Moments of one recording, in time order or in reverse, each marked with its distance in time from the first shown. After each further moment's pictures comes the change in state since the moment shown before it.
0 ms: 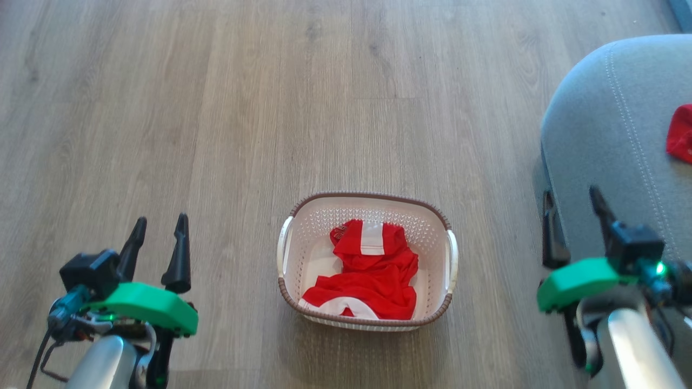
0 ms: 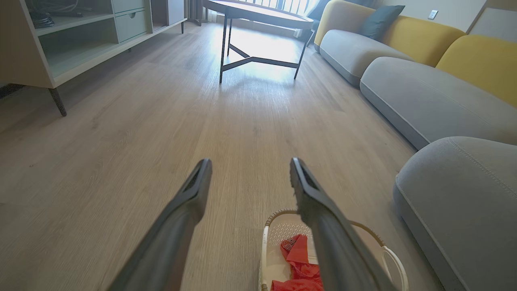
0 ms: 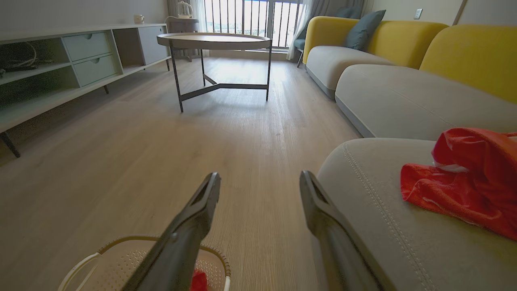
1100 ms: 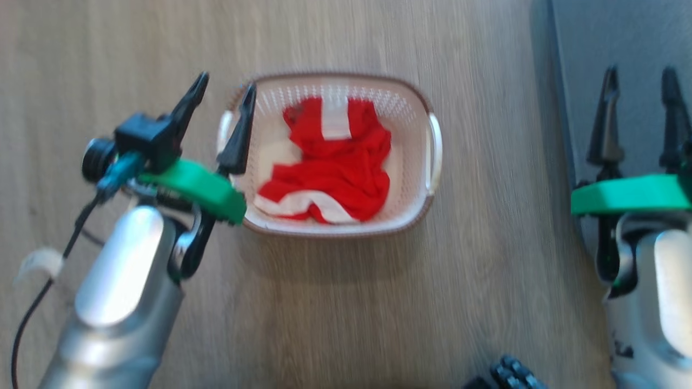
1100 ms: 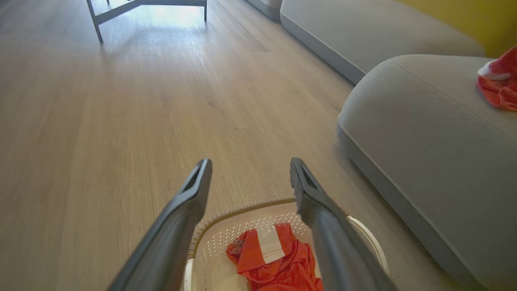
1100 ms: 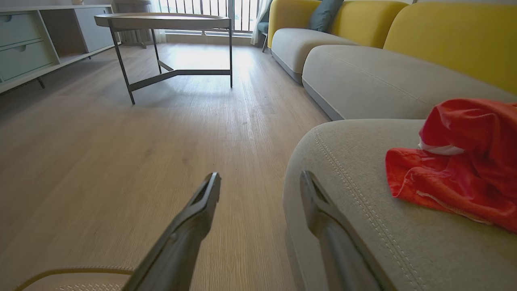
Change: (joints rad) left arm -0.380 -0.071 -0.101 0.023 0.182 -0.105 0.077; right arm -0.182 0.037 -0.101 -0.176 -0.007 0.000 -0.021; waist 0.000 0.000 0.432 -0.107
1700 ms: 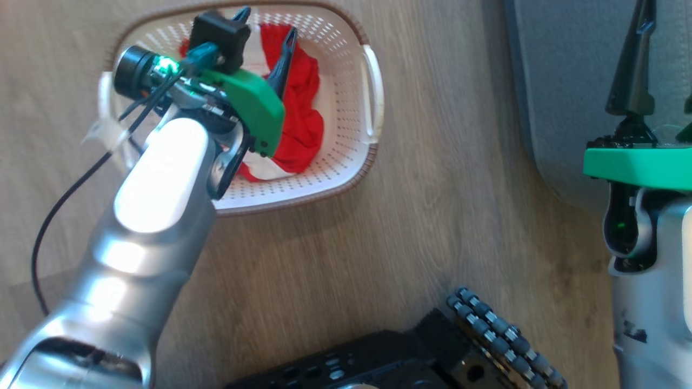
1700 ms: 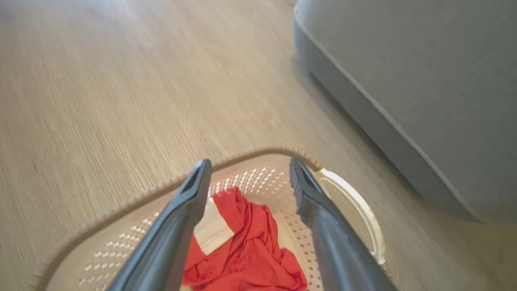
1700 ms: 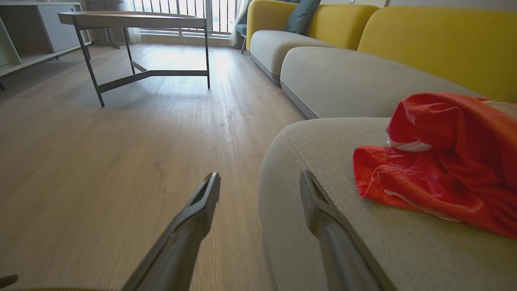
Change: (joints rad) left arm -0.351 -0.098 -0.129 0.309 0.109 0.008 0.168; right arm -0.090 0.000 0.043 -0.173 0.095 0.000 -0.007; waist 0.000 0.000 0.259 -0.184
